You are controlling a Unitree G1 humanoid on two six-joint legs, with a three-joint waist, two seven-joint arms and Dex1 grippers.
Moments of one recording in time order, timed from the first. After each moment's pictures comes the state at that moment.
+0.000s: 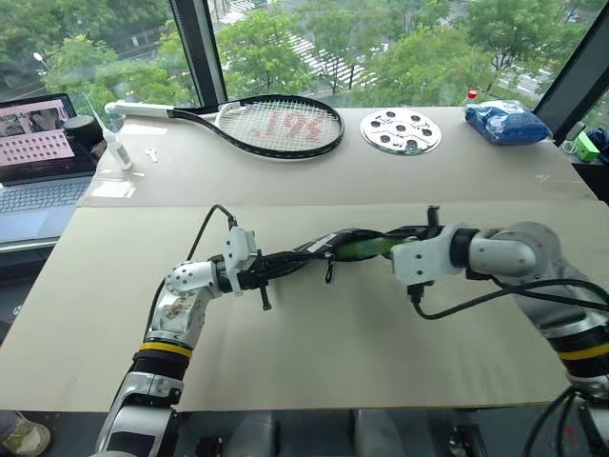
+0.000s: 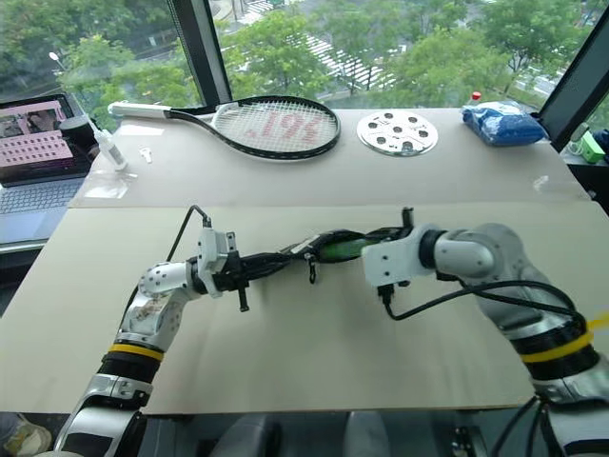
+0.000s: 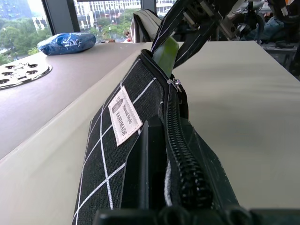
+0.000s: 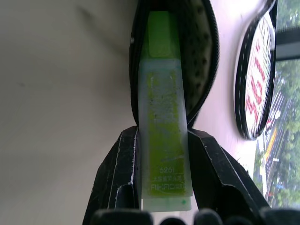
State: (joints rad) left arm -0.46 0.36 -0.07 0.27 -0.35 -0.09 -1.19; right arm -0.55 -0.88 0.28 -0.16 -0.33 -0.14 0.94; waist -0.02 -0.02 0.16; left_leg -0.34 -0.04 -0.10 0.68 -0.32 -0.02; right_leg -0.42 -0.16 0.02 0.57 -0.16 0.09
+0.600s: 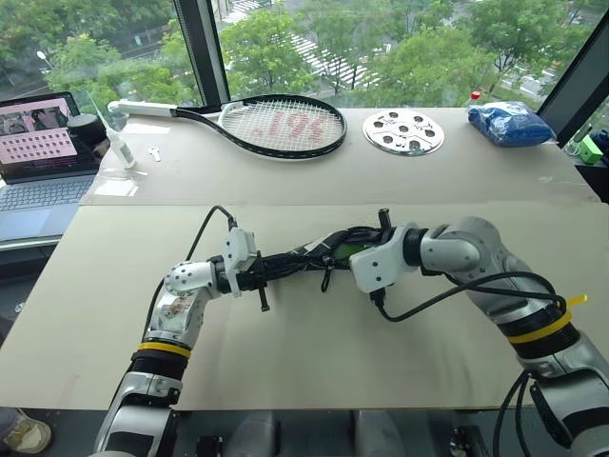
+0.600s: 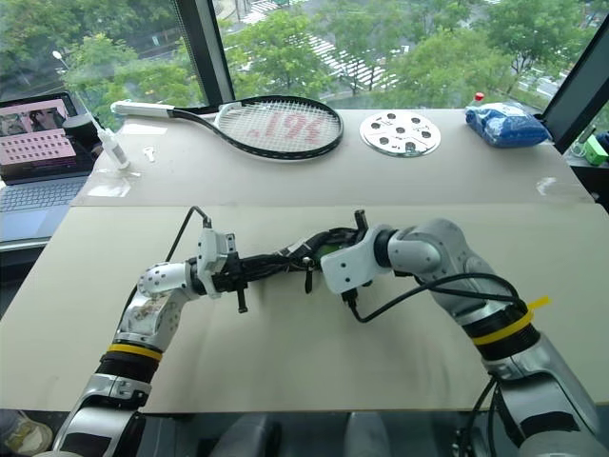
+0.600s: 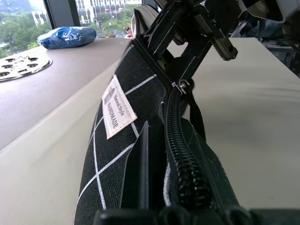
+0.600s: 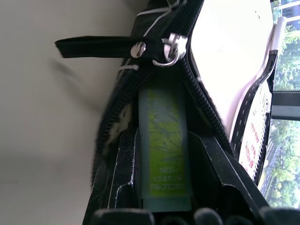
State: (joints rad) left arm -0.46 0.36 -0.07 0.27 -0.34 -0.09 -1.20; right arm -0.70 -0.76 0.38 -0.06 -0.41 -0.25 0.97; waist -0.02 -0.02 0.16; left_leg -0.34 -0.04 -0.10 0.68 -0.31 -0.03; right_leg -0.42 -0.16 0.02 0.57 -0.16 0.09
